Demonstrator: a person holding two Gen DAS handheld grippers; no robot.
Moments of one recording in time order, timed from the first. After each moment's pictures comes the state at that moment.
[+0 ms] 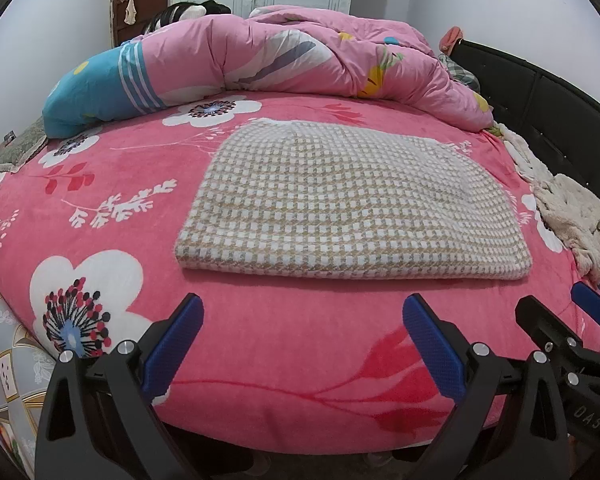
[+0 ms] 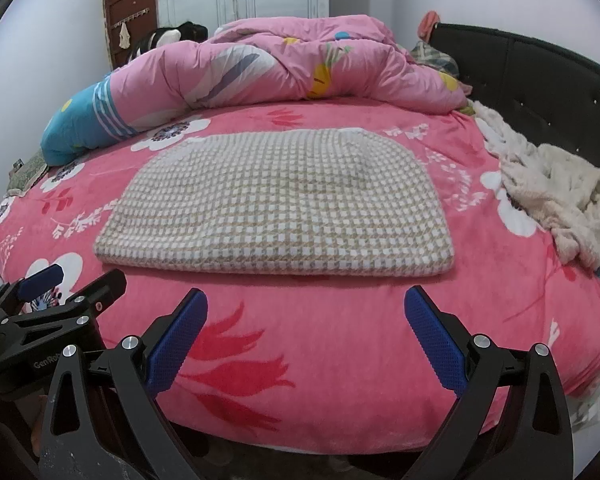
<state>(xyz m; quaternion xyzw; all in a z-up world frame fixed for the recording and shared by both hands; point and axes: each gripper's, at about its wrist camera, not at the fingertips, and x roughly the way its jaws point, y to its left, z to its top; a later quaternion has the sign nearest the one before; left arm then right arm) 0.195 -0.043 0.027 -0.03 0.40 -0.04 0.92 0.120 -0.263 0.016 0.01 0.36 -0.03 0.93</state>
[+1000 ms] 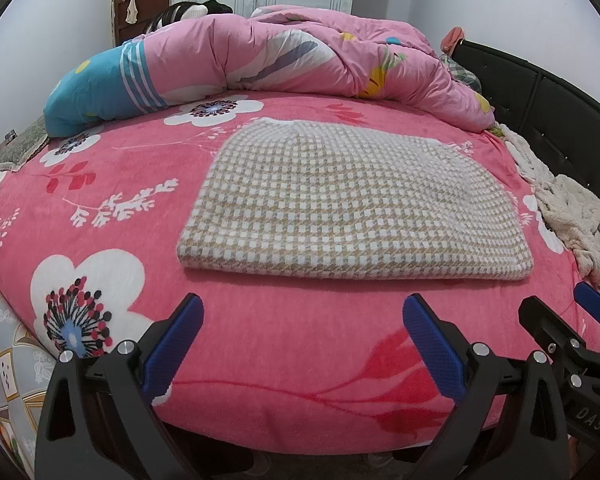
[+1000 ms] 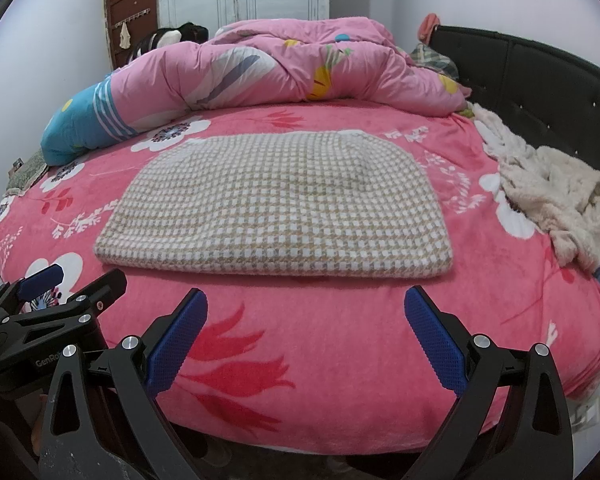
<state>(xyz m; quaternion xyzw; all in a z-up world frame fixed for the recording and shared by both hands) 0.195 -0.042 0.028 -0.03 0.40 -0.04 0.92 0.118 -0.269 0.017 0.00 0.36 -0.02 0.93</state>
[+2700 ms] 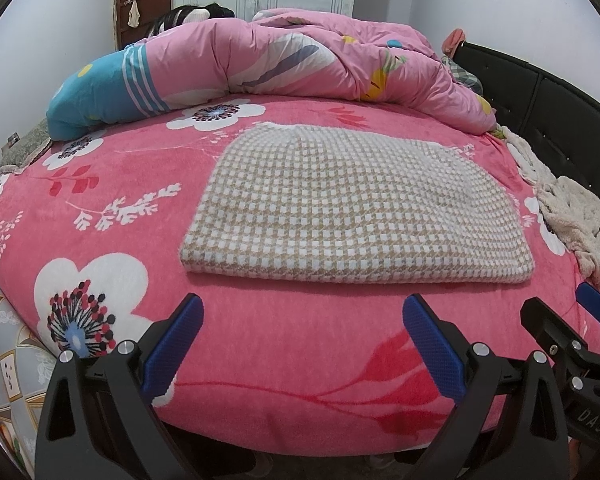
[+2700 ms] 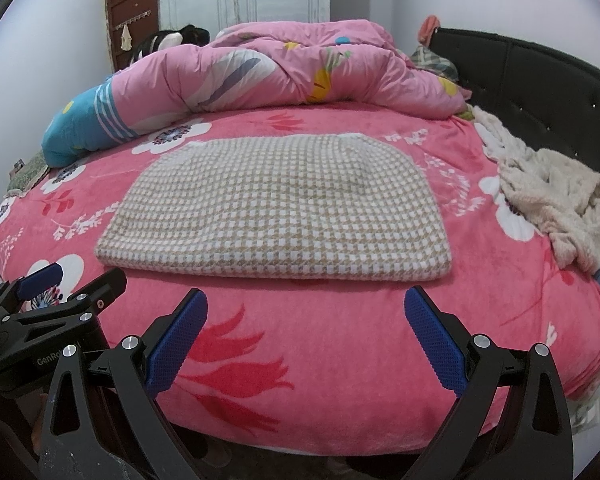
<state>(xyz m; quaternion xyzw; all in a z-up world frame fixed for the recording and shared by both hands) 0.194 -0.040 0.030 -0.03 0.39 -0.03 0.92 0.121 -0.270 0.019 0.00 0.35 -0.02 0.94</state>
